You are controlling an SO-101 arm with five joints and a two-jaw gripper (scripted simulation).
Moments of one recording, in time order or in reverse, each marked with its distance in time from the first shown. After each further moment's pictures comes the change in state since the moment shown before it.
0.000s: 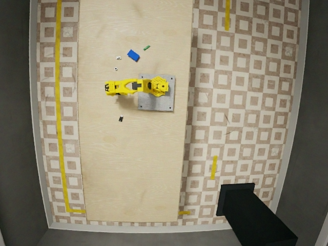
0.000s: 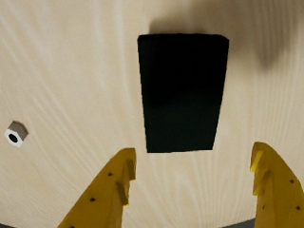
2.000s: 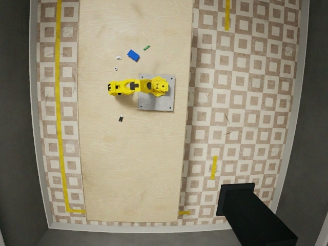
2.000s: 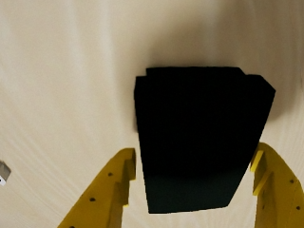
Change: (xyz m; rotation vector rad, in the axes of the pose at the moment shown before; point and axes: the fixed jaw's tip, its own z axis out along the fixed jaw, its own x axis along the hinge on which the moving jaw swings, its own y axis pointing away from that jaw) arm -0.004 0.001 0.035 0.003 0.011 0.000
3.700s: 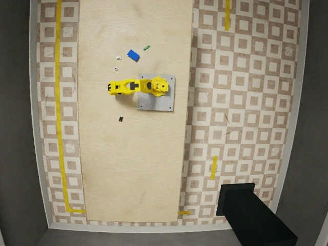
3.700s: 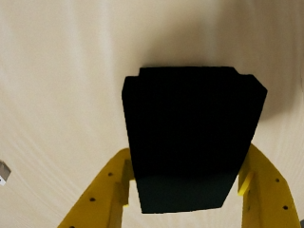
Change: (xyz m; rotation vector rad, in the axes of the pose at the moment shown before) arm 0.000 0.000 0.000 0.001 0.000 0.000
